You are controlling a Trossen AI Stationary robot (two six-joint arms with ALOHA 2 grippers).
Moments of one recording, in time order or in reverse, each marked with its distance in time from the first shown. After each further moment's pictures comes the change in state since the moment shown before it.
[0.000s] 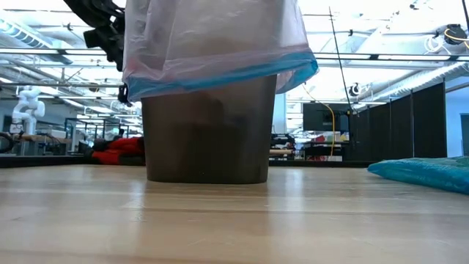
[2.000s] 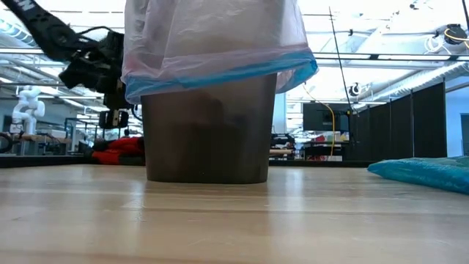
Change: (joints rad) left arm 0.046 -0.122 -0.465 0.701 0.279 -0.491; right arm 0.014 0.000 0.000 0.013 0.000 0.008
